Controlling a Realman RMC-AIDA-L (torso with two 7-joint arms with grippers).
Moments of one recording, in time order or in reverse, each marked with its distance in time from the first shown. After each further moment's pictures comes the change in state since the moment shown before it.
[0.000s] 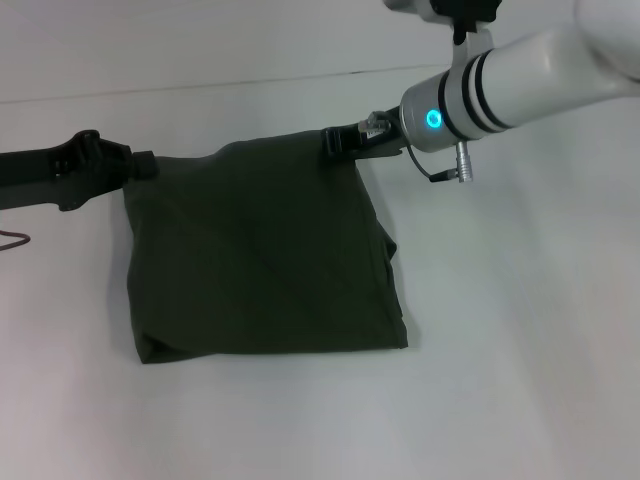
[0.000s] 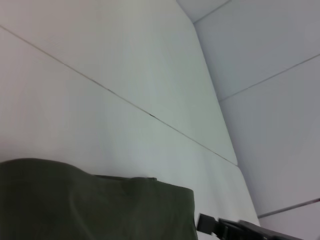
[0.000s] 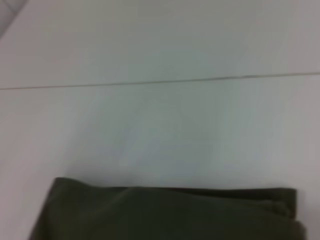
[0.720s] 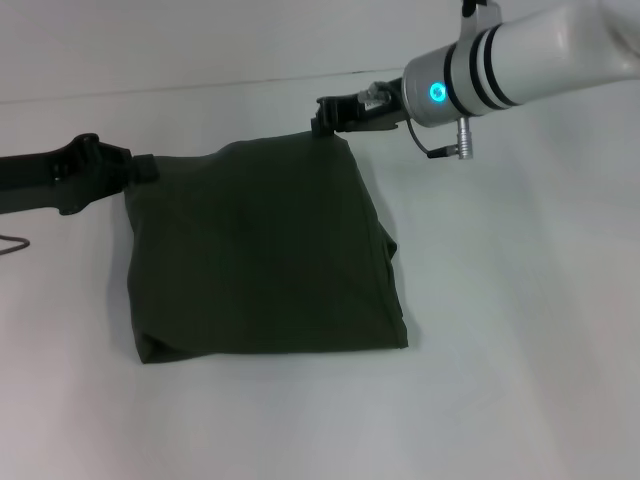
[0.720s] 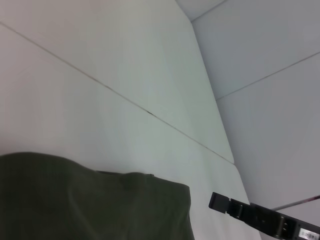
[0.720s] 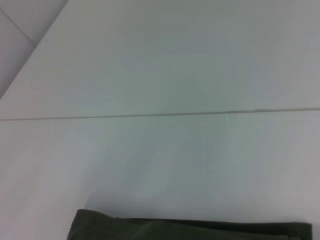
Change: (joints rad) left arm 0.008 -0.004 -0.006 -0.005 -0.001 0.016 -0.002; right arm -0.021 0.004 0.053 -0.086 0.019 -0.044 -0.013
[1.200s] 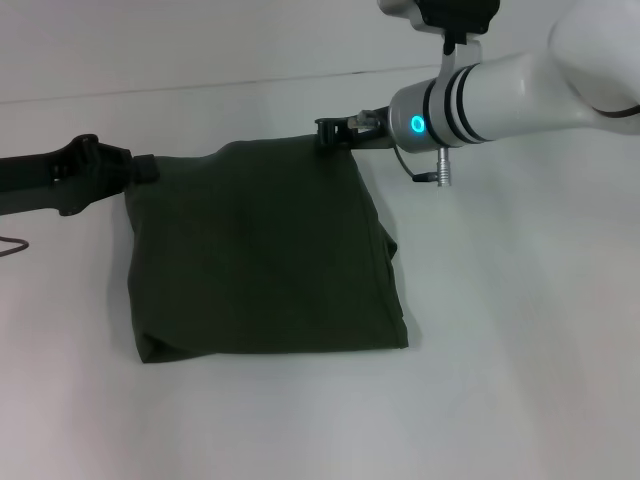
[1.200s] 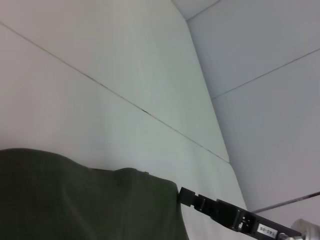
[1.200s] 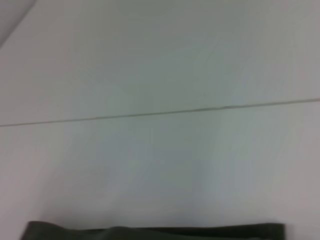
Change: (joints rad) left arm 0.012 -0.010 0.000 -0.027 -0.006 0.019 -0.005; right arm 0.072 0.013 -0.024 0.246 0.094 0.247 -0.101
